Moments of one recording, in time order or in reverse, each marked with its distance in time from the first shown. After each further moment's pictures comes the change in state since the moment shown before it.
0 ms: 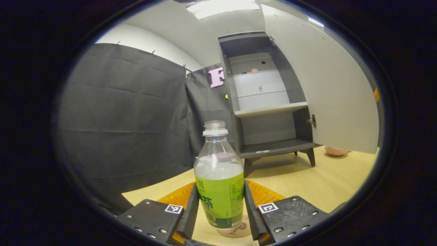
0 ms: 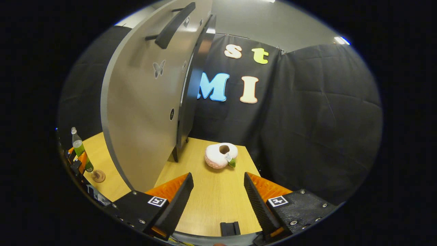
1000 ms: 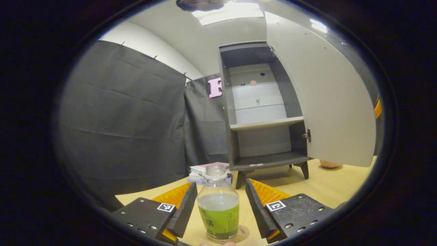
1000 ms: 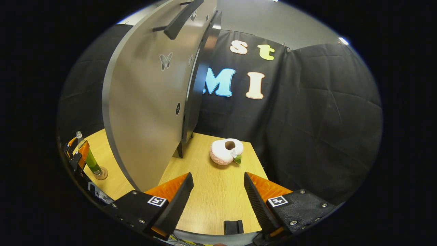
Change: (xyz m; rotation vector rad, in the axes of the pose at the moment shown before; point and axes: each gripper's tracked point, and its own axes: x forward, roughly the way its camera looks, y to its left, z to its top) left arm 0.001 -0.002 0.064 -0.022 -0.109 -0.017; right arm -0.003 0.013 0.007 0.023 0.020 0.053
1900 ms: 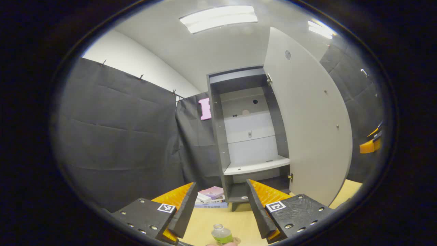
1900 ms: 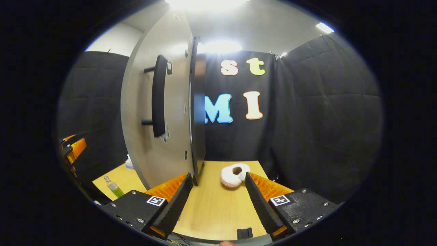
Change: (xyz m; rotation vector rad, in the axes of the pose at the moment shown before) left arm -0.030 -0.016 0.263 0.042 0.038 -0.098; right arm -0.058 -0.017 0.132 0.197 -0.199 0.114
